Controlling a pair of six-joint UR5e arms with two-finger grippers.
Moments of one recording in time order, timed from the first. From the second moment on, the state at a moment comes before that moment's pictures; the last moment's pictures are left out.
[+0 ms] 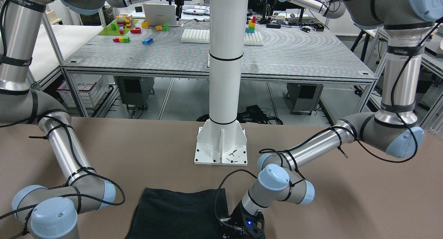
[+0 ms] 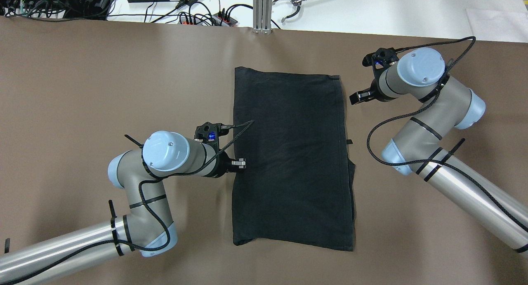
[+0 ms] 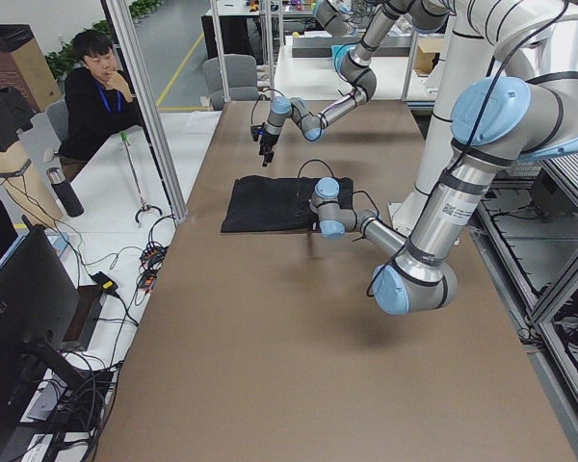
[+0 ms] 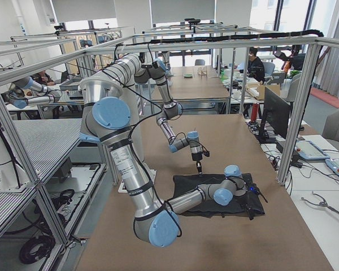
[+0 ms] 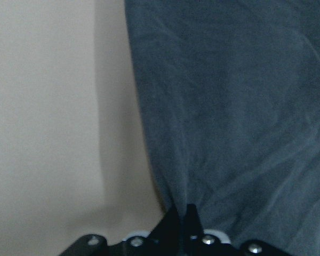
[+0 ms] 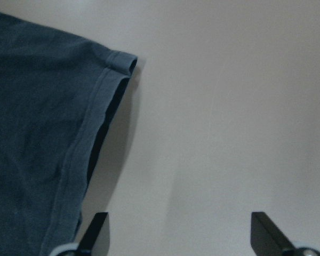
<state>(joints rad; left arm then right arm) -0.52 -2.21 -1.43 -2.31 -1.83 -1.38 0.92 -1.03 1.37 -1.11 1.85 0.64</state>
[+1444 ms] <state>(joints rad) -0.53 -1.86 -1.78 -2.30 -1.81 -1.38 0.69 -1.10 1.62 -1.11 1.83 1.19</state>
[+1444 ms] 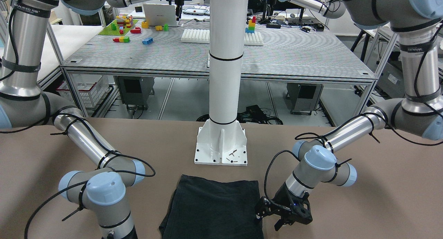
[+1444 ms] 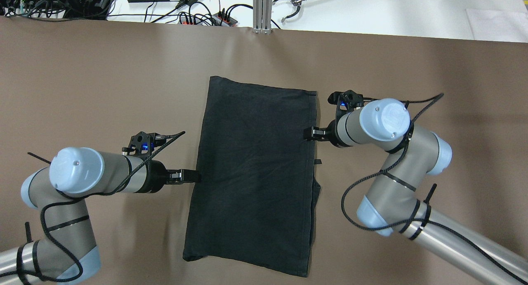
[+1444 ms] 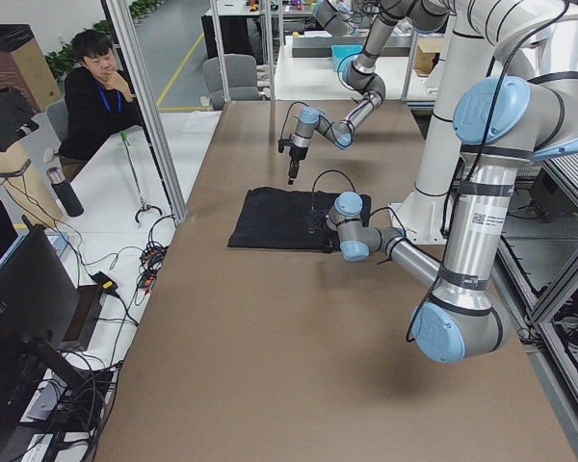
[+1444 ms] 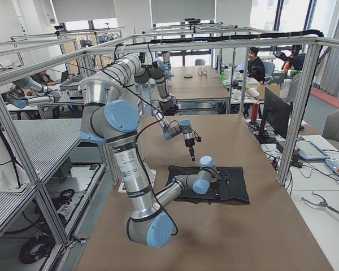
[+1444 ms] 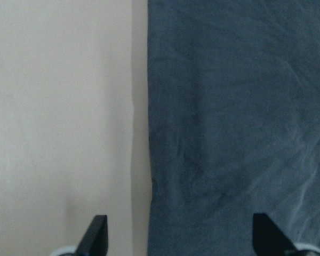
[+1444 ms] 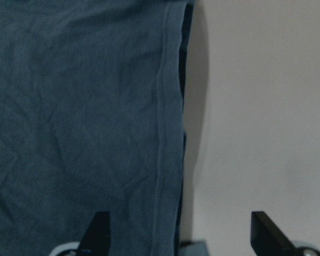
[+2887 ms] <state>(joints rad) -0.17 -1.76 -1.88 -2.30 -1.40 -1.94 0.40 -1.20 1.89 -1.11 1.43 2.02</state>
